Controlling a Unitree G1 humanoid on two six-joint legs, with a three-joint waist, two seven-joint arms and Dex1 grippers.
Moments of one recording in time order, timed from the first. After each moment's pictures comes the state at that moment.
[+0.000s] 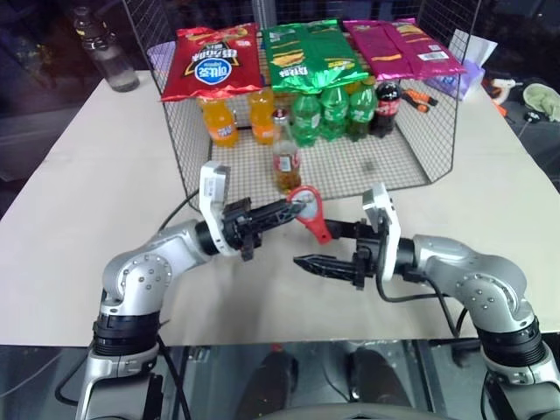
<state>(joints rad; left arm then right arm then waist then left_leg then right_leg) -0.35 0.51 0.13 -0.22 -1.05 0.84 -0.91 -0.37 -0.43 0.15 -0.47 0.91 0.91 0.66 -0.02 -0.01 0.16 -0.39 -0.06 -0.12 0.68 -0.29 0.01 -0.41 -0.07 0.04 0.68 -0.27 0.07</state>
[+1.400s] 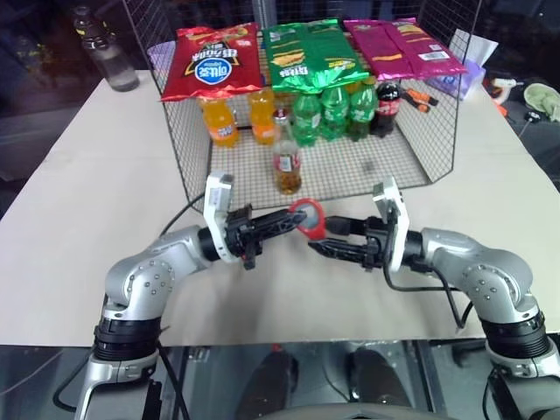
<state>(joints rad) -0.32 0.52 0.11 -0.22 -0.98 0.81 -0.97 -0.38 -0.47 0.10 -0.41 0.88 0.90 0.71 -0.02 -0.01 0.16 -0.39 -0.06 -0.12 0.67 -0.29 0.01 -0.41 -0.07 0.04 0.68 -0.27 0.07</state>
